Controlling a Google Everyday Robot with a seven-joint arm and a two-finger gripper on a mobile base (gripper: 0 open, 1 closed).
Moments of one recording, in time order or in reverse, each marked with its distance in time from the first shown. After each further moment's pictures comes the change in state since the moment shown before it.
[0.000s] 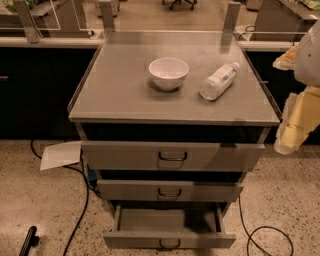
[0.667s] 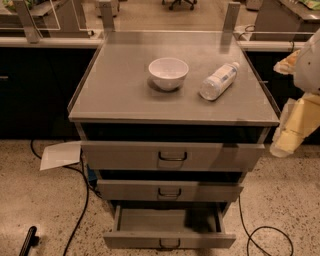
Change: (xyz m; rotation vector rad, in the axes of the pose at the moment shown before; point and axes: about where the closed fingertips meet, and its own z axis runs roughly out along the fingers) arm 0.000 -0.001 0.011 0.021 -0.038 0.021
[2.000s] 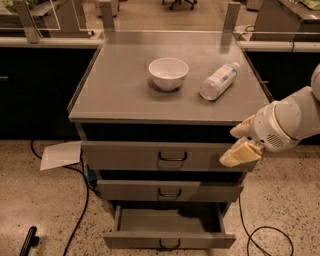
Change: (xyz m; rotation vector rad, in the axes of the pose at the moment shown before) arm 0.003 0.013 0.153 -0.082 -0.246 0.228
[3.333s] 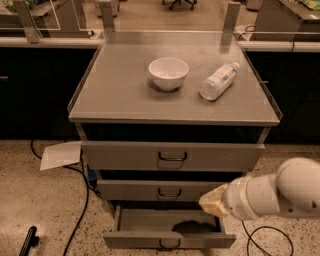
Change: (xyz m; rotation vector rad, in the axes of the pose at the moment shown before) arm 0.062 0.097 0.127 -0.107 -0.145 0.234
